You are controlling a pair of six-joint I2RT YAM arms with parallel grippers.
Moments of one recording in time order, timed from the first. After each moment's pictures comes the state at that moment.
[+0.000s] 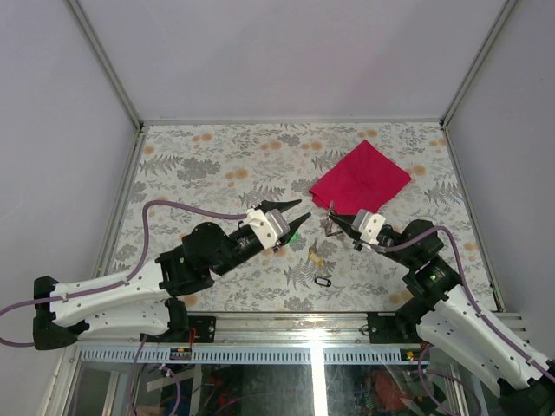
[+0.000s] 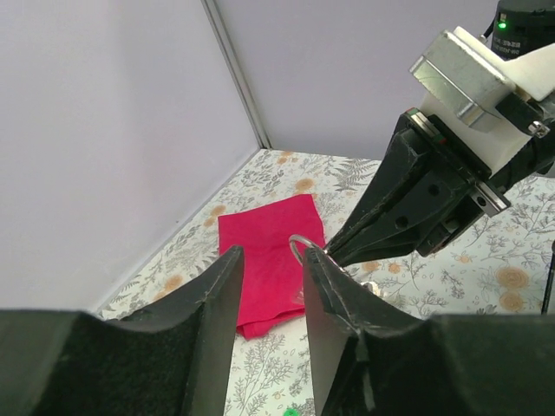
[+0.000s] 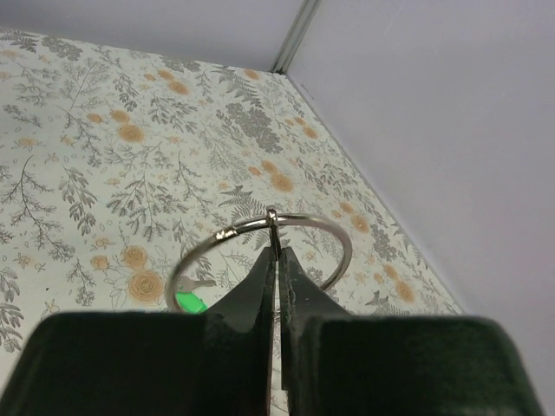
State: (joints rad) left arm -1.24 0.96 0.89 0.25 -0.24 0.33; right arm 0.63 0.59 0.50 0.15 -0.43 -0.43
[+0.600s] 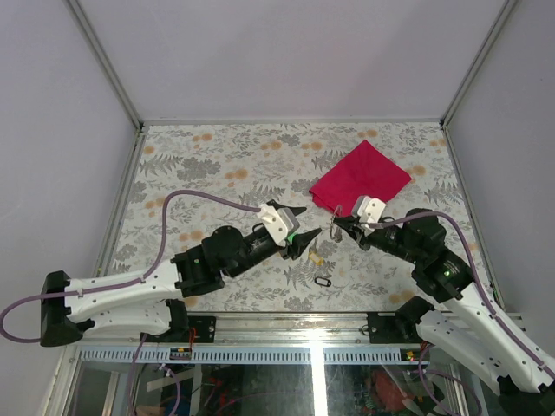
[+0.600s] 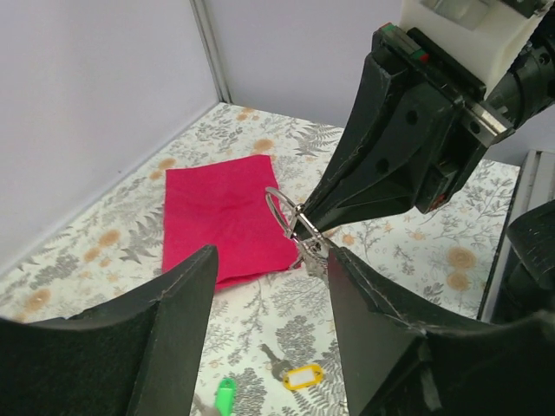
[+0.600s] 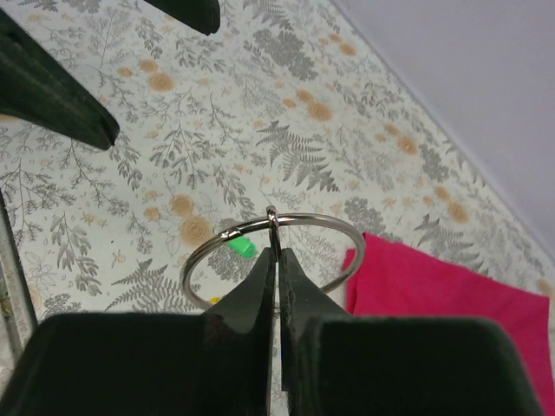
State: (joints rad) left arm -1.24 1.01 0.83 0.26 -0.24 0.16; right arm 0.63 0.62 0.70 -0.24 -0.38 -0.35
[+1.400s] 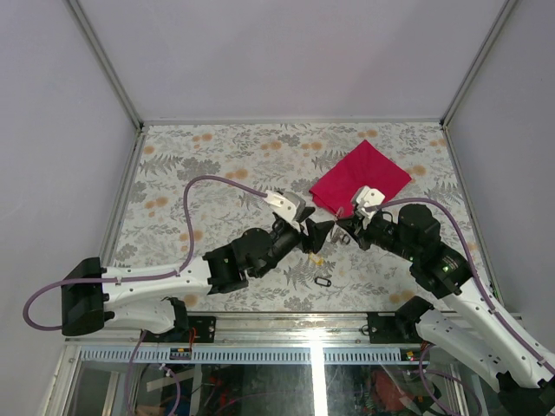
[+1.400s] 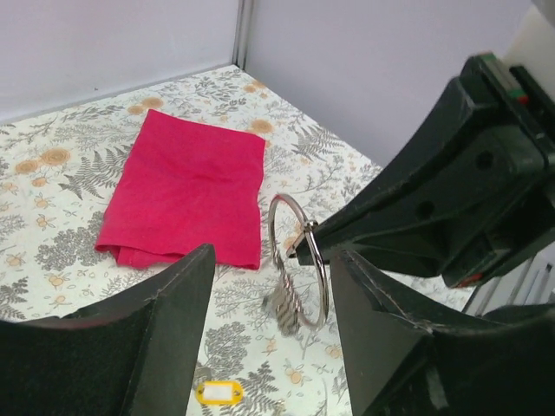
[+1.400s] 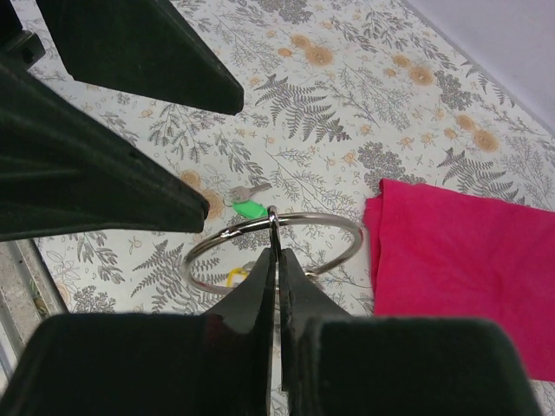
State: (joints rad) left arm -1.24 1.22 0.81 0.45 -0.44 -0.19; right arm 0.63 0.66 0.74 -0.36 -0.28 -0.21
